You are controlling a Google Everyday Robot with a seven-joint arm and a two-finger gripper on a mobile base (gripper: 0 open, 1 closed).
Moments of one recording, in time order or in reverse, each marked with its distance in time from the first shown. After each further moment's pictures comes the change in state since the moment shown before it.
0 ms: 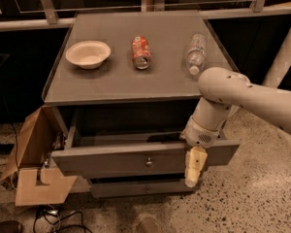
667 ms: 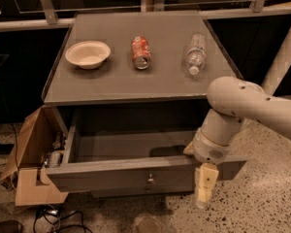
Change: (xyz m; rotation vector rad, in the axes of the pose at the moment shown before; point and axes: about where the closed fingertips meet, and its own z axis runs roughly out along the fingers) arm 0.019 0.055 0.002 -0.022 0.013 -0.025
